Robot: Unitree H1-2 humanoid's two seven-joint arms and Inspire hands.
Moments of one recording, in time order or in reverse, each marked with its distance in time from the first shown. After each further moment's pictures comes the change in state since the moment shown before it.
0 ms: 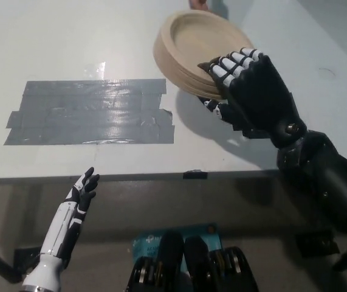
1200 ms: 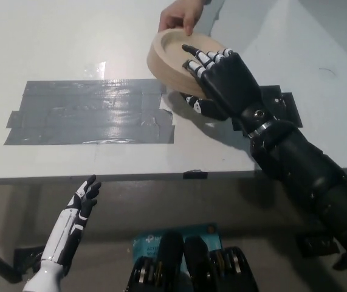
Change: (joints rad) left_arm 0.023 0.001 -0.003 -0.009 0.003 0.018 -0.014; right_arm -0.144 0.138 0.026 0.374 0.009 0.012 0.058
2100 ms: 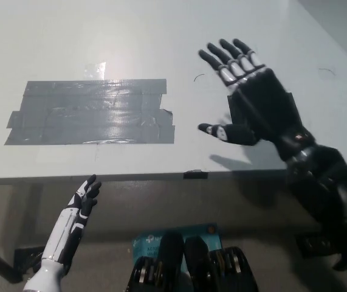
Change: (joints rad) left_arm -0.004 -0.001 0.000 0.006 0.000 0.012 0.000; right_arm 0.346 -0.162 -0.177 -0.818 0.204 0.091 0.466
